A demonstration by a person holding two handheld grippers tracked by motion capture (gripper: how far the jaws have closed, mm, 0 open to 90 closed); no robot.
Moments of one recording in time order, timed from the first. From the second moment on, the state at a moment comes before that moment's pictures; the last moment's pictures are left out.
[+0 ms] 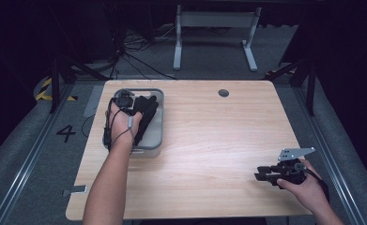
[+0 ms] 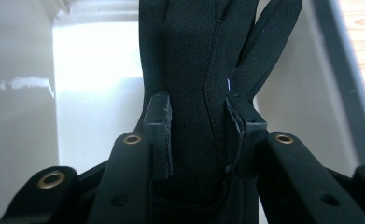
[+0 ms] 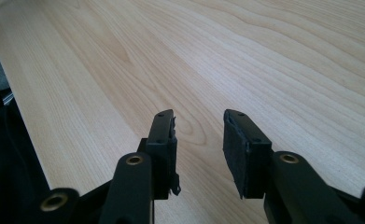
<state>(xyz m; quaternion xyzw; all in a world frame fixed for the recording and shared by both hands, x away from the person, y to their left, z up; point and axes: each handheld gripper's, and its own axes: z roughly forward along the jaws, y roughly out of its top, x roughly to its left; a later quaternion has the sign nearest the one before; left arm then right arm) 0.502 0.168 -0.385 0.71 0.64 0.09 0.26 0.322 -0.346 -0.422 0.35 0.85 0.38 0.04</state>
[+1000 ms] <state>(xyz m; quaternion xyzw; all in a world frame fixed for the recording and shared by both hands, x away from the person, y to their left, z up) 0.487 0.164 -0.366 0.73 0.60 0.11 0.31 0.322 -0.349 -0.419 0.36 0.85 0.39 0.05</state>
